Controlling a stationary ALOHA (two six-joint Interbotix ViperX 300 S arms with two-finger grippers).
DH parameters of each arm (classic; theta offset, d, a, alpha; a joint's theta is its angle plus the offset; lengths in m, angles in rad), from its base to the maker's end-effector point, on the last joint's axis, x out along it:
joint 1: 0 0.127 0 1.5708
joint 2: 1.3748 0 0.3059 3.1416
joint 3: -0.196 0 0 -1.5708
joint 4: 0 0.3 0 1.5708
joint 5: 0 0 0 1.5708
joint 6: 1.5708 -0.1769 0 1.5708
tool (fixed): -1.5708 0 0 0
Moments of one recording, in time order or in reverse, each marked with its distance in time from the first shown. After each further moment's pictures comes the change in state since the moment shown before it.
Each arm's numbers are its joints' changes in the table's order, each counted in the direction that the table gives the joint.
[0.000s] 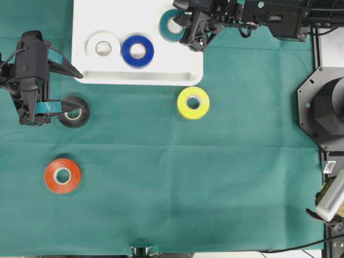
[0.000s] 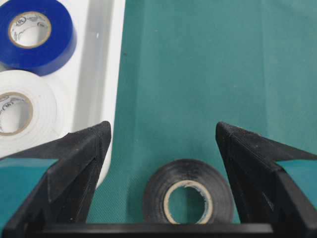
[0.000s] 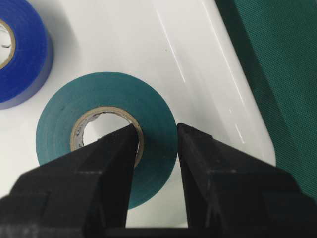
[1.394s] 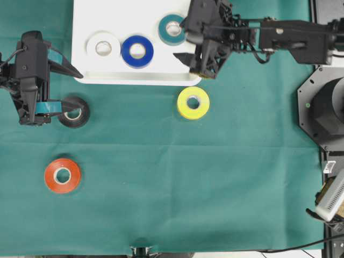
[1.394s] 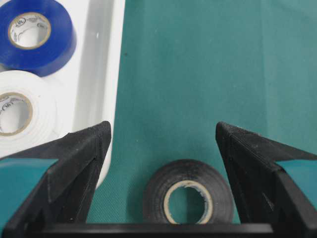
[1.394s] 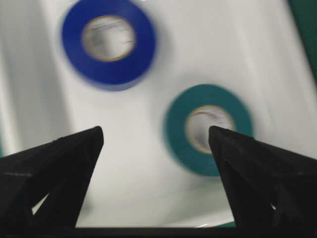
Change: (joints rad) left arm 0.000 -0.002 0.000 0.000 0.000 -0.002; right arm 0.179 0.175 0.110 0.000 -0.003 0.000
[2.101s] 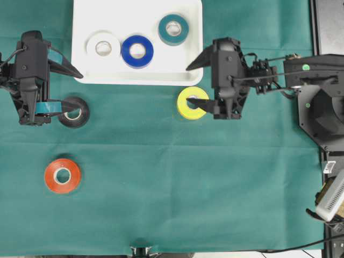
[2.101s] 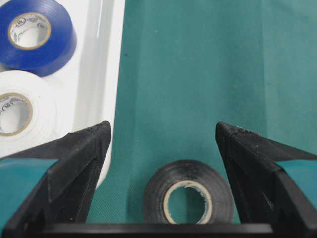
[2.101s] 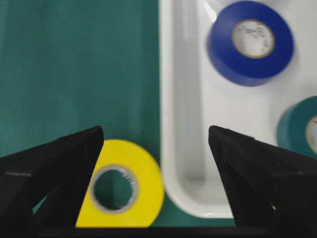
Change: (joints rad) left arm -0.002 0.000 0.000 0.000 0.000 0.002; right arm 0.212 0.149 0.163 0.000 -0.094 -0.002
